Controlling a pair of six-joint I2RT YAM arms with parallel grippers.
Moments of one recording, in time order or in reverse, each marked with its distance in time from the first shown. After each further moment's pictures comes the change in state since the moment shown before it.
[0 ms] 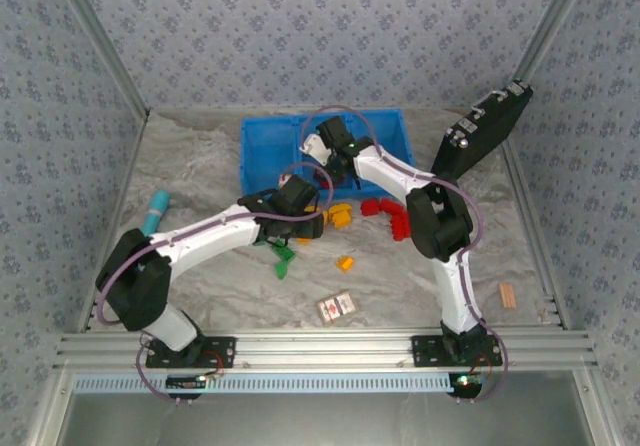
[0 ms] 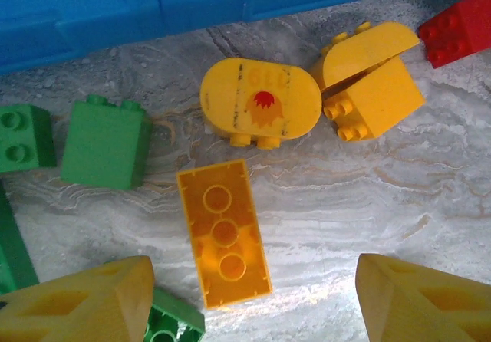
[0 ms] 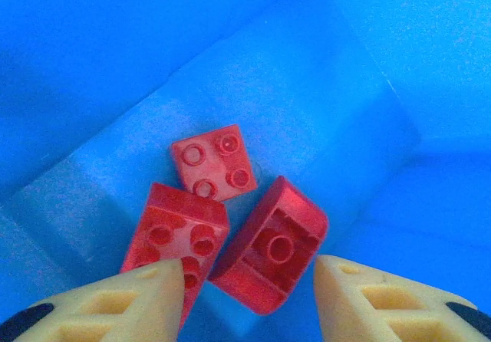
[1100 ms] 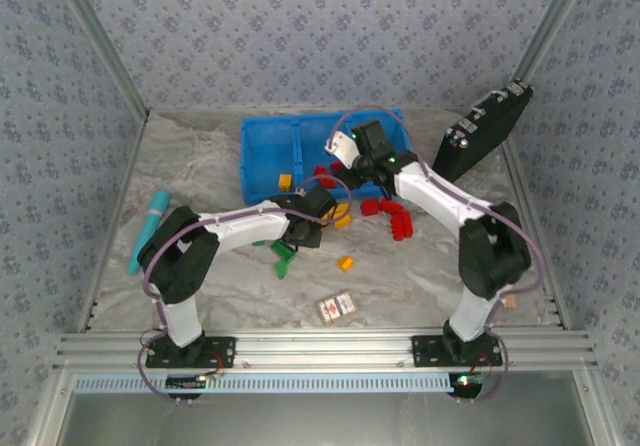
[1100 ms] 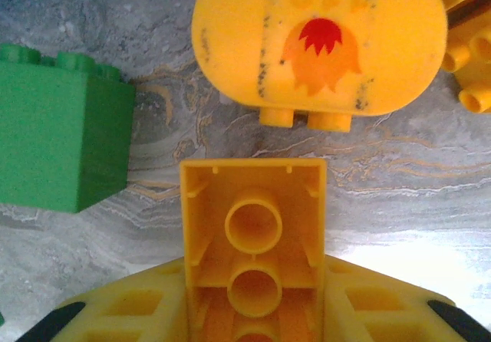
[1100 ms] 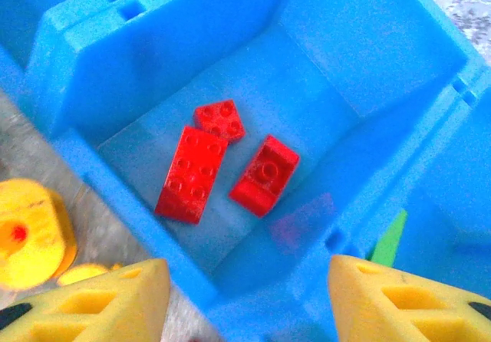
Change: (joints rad) left arm -0.026 0.229 0.062 -0.040 -0.071 0.016; right arm -0.045 -0.473 -0.444 0.158 -0.112 0.032
